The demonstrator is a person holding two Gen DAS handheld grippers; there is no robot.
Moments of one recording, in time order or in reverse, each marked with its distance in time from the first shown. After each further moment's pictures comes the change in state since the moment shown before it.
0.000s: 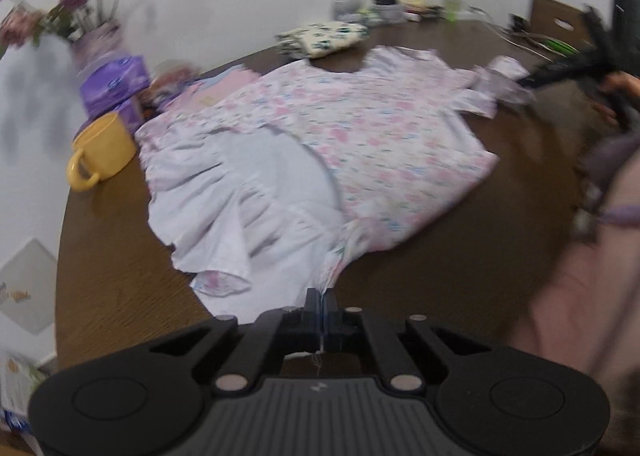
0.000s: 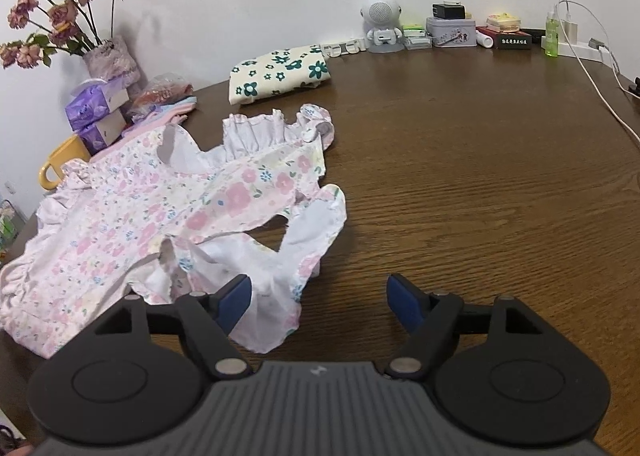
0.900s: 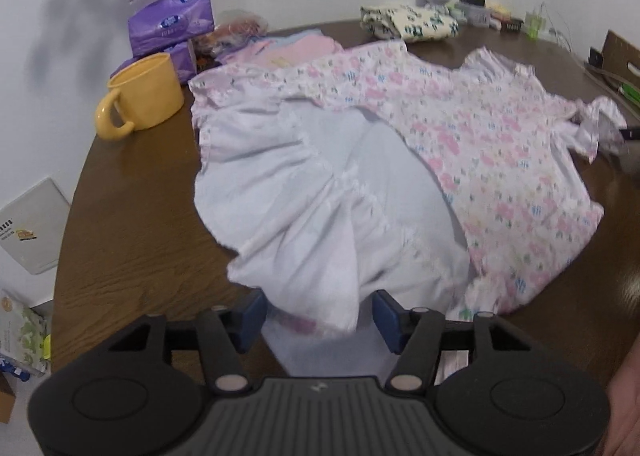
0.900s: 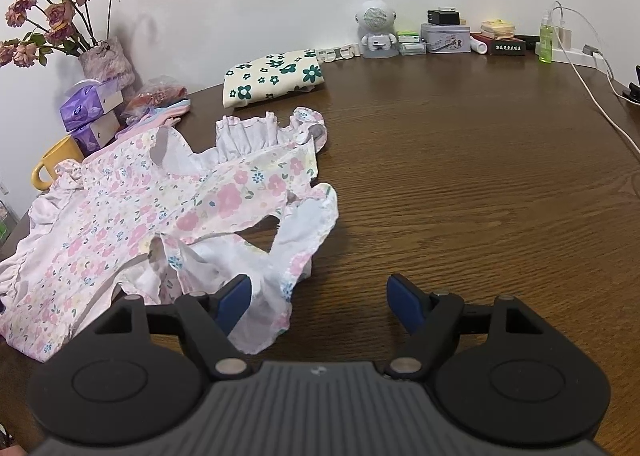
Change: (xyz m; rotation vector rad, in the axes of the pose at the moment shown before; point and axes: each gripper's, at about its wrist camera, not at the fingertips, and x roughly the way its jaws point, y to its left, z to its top) left arm 0.074 0.079 0.017 -0.273 0.044 0.064; right arm 0.001 0.001 -0.003 -0.001 -0.025 -0.016
